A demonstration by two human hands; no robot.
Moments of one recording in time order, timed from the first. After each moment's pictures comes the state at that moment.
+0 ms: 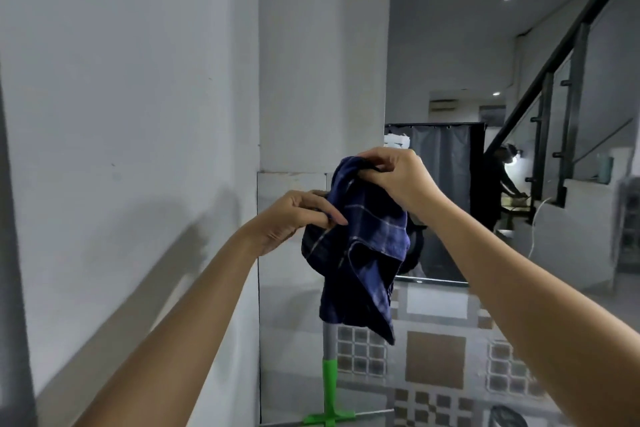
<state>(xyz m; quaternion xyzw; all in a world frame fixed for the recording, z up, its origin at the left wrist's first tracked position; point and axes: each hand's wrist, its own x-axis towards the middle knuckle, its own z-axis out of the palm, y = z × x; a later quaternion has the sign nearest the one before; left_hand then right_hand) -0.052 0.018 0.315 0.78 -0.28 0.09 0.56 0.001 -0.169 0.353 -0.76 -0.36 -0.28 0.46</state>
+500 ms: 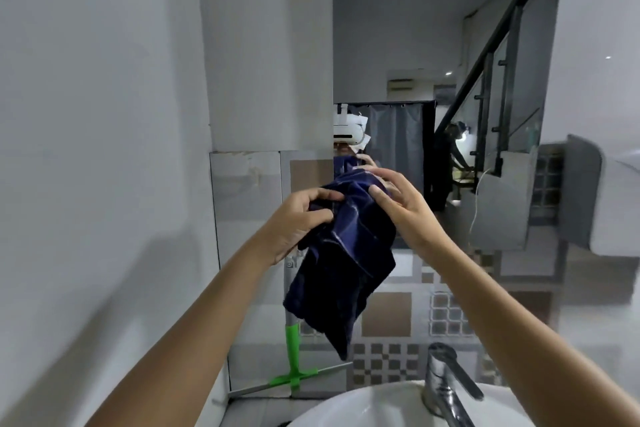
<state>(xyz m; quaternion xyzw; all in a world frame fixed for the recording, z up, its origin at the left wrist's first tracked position) -0.056 -0.059 0.278 0.74 -0.23 0.10 0.62 -0.029 -0.246 0.269 -0.72 -0.32 -0.21 0.58</state>
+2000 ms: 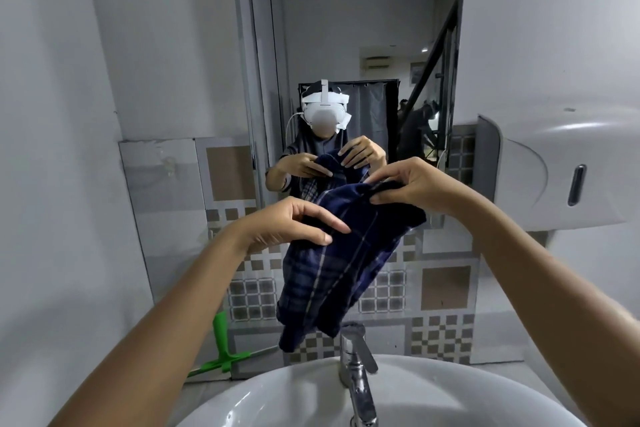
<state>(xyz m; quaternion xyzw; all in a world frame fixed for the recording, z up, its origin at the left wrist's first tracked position) -0.053 -0.177 0.281 0.83 -0.30 -0.09 0.47 -0.021 -0.415 0.305 -0.85 -0.32 -0.09 0.41</state>
